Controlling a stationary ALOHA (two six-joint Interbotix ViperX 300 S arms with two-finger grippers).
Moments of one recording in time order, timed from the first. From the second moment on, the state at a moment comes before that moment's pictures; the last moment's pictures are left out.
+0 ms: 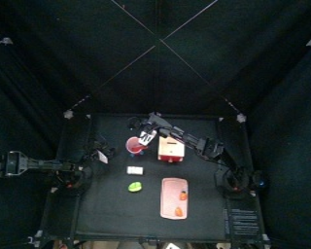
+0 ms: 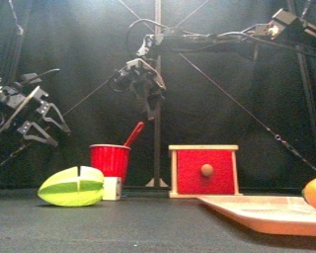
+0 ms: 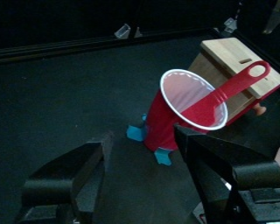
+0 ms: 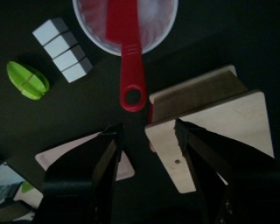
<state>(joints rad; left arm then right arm) 0.23 -0.59 1.38 -0.98 -0.67 0.33 -0.40 0.64 -0.89 0.10 1.78 0.14</state>
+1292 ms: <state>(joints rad) 0.23 -0.59 1.39 -0.96 -0.66 0.33 -0.24 0.00 0.08 -0.19 1.51 0.30</state>
